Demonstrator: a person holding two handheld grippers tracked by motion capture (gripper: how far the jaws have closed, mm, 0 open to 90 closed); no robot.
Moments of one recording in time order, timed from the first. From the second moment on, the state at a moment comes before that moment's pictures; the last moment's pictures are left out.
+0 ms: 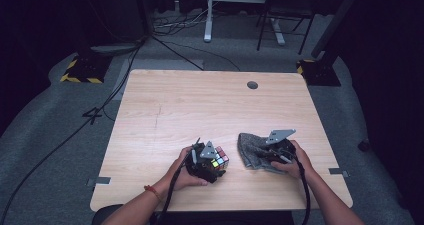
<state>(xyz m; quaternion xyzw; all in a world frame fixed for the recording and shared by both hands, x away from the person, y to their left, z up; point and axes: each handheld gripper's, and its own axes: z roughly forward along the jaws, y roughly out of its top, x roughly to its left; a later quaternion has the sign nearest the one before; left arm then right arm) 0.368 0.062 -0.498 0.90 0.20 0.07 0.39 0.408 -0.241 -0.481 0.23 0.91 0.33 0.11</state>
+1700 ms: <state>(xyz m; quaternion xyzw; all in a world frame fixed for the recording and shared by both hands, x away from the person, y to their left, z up) 0.364 0.051 -0.436 0.90 0.07 0.09 0.43 0.351 -0.201 -0.428 0.14 0.86 0.48 0.11</state>
